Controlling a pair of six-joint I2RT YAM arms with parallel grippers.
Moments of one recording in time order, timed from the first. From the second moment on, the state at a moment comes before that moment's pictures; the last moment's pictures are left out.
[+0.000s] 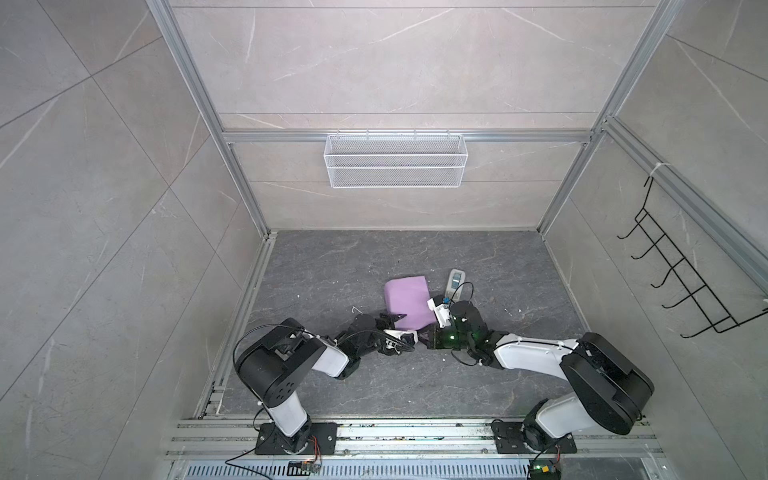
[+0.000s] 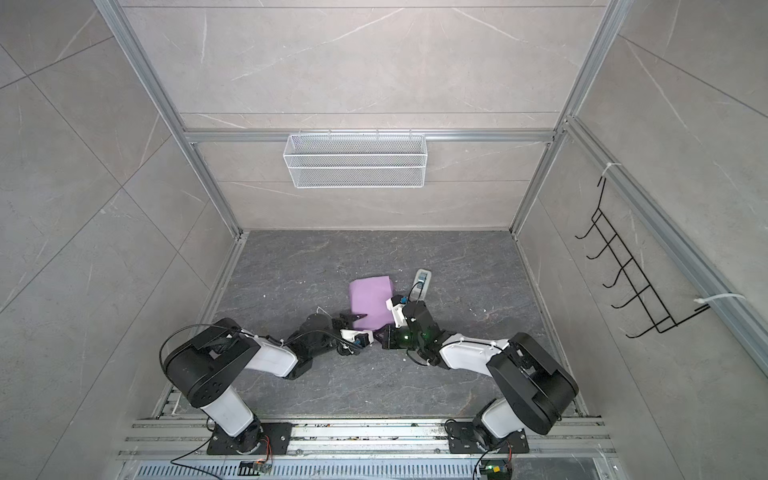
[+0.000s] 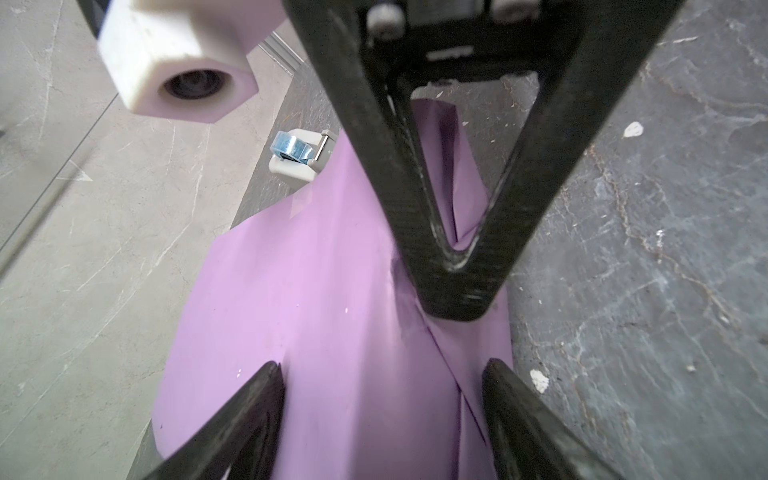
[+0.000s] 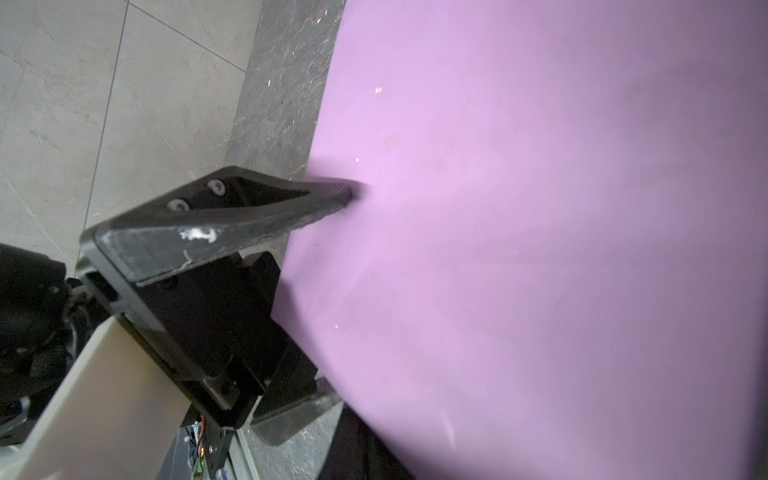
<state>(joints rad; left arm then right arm) -0.71 1.69 0.42 0.88 0.30 0.92 0.66 1.50 0.56 0.32 -0.43 0.71</state>
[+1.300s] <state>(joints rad) -0.71 1.69 0.43 0.88 0.30 0.92 0.66 1.48 0.55 0.32 -0.35 0.93</state>
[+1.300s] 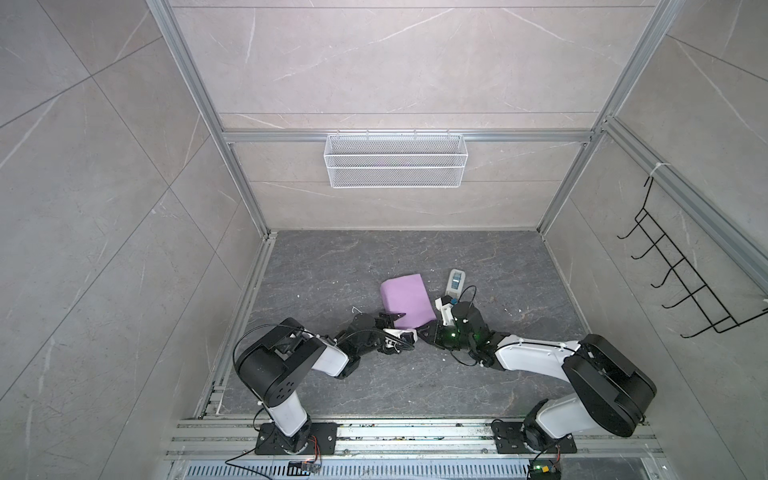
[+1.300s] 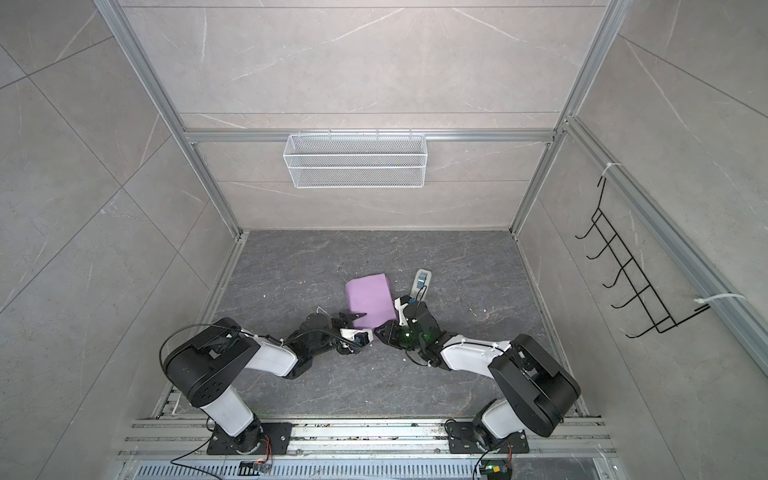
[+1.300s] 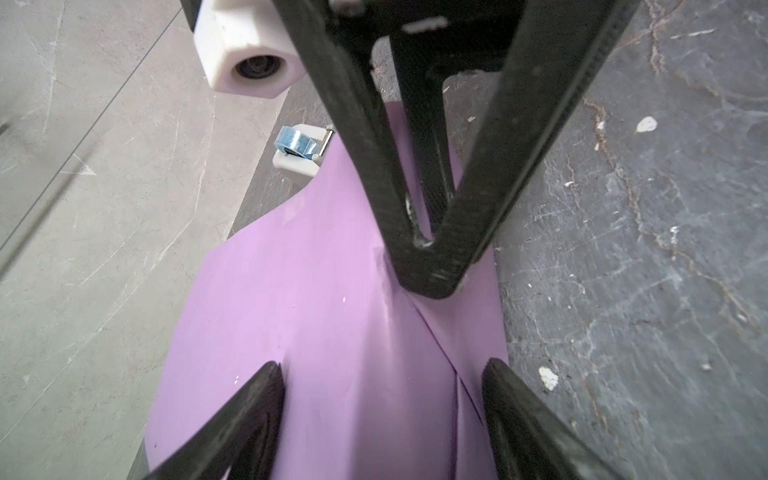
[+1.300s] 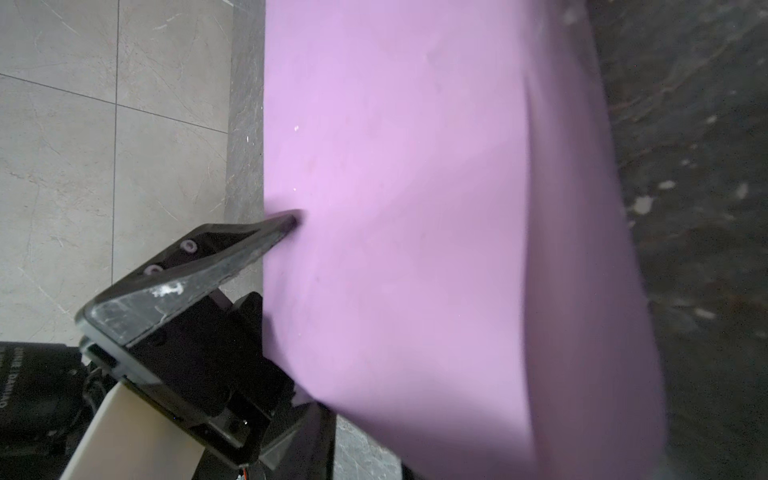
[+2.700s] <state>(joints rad) -0.71 1.69 0.43 0.87 0.29 0.91 0.73 1.47 0.60 0.21 -0.20 0.78</state>
